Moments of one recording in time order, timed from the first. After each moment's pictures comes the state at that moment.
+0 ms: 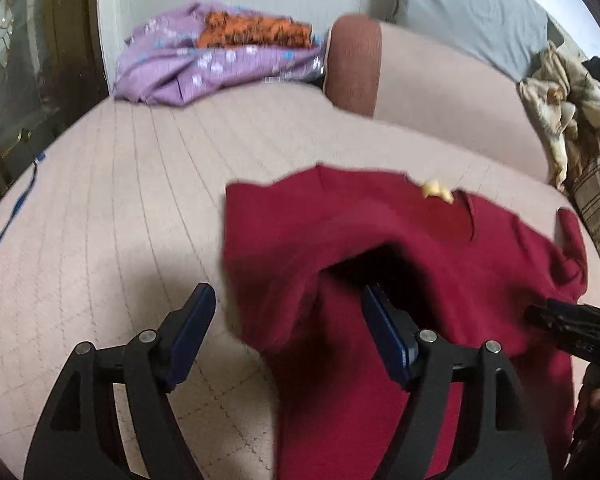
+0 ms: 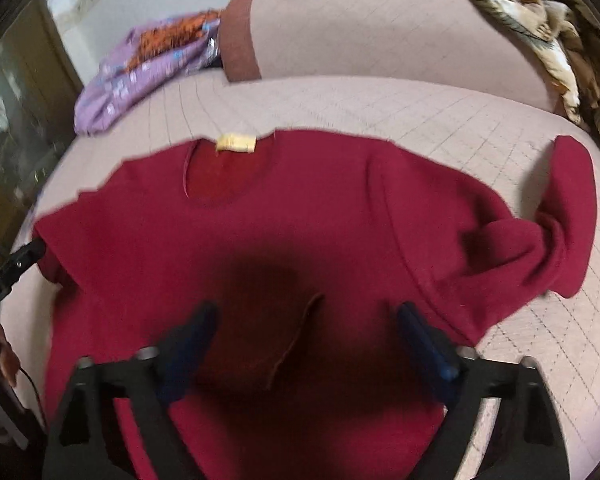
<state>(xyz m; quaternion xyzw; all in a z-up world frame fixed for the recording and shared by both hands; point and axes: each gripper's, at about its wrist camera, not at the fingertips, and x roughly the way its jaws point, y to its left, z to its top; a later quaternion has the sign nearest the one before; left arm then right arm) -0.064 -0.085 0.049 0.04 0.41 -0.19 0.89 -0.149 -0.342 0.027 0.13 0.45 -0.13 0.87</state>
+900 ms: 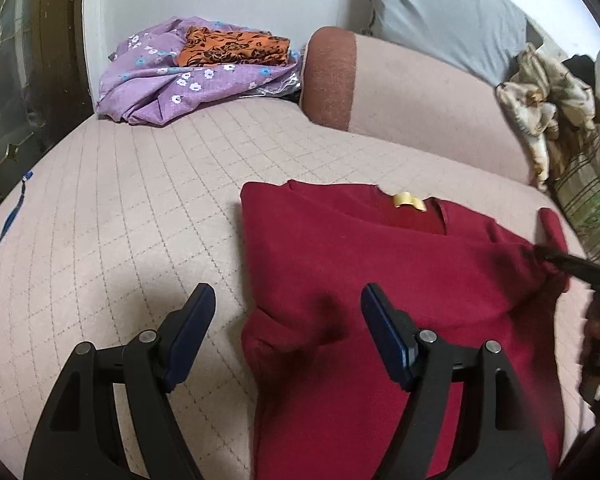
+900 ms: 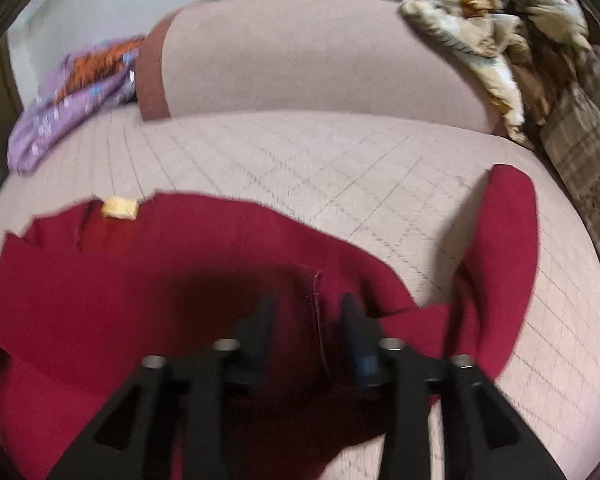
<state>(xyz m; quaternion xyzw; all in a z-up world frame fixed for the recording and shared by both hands) -0.074 -0.094 0.067 0.05 0.38 -0.21 0.90 -0.144 -0.418 0.046 0.11 0.40 -0.25 0.87</state>
